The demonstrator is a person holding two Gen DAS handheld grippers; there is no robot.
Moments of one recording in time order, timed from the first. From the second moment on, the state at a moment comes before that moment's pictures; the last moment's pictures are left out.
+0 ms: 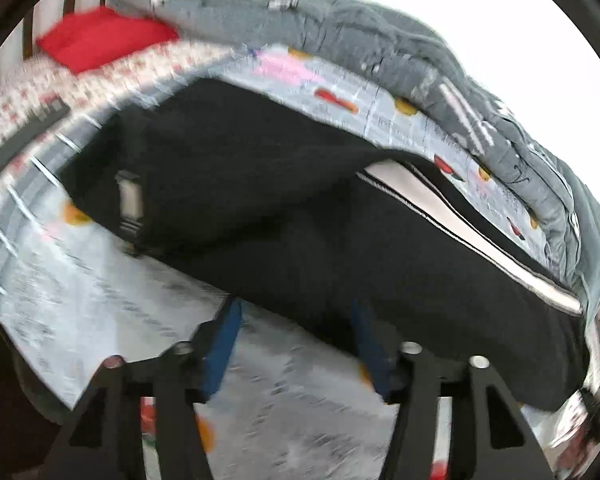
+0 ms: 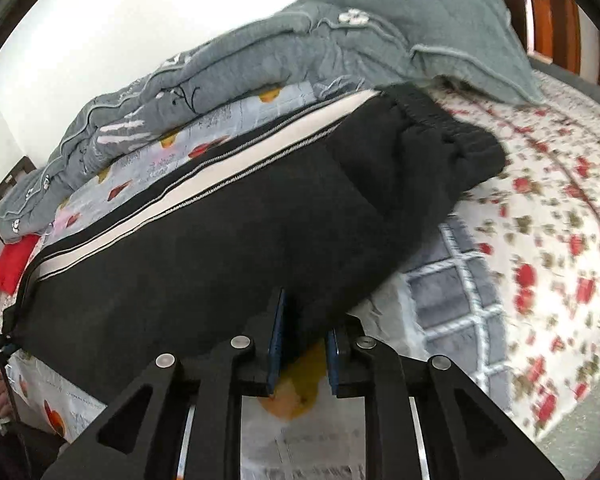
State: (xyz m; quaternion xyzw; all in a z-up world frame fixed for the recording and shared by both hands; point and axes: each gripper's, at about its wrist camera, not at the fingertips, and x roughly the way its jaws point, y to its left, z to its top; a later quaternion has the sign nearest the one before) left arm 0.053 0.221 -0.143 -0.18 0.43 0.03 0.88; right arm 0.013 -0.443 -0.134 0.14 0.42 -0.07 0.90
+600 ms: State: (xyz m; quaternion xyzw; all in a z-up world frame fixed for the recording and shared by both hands) left arm 0.073 0.260 -0.138 -0.09 0.38 0.06 0.92; right arm 0.014 -0.386 -0.092 0.06 0.39 -0.09 0.92
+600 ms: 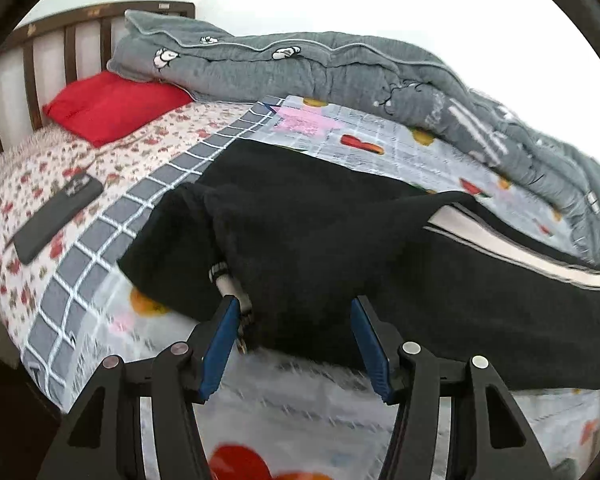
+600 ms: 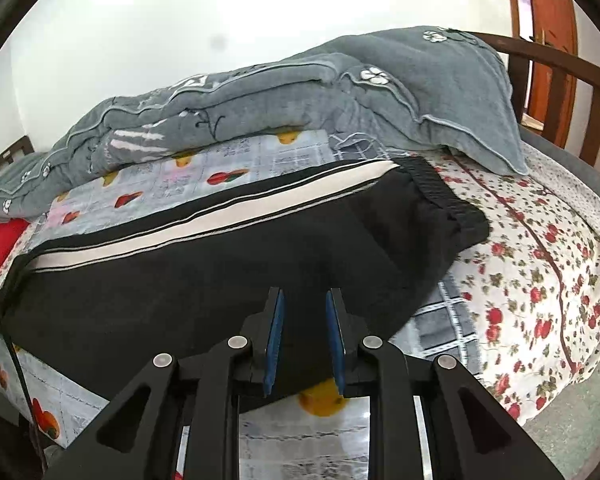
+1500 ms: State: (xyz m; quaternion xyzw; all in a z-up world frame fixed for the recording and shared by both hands) left arm 0.200 0.325 -0.107 -0.13 0.31 0.09 0.94; right arm 0.064 -0.334 -0.135 0.06 0.42 -0.10 0.90
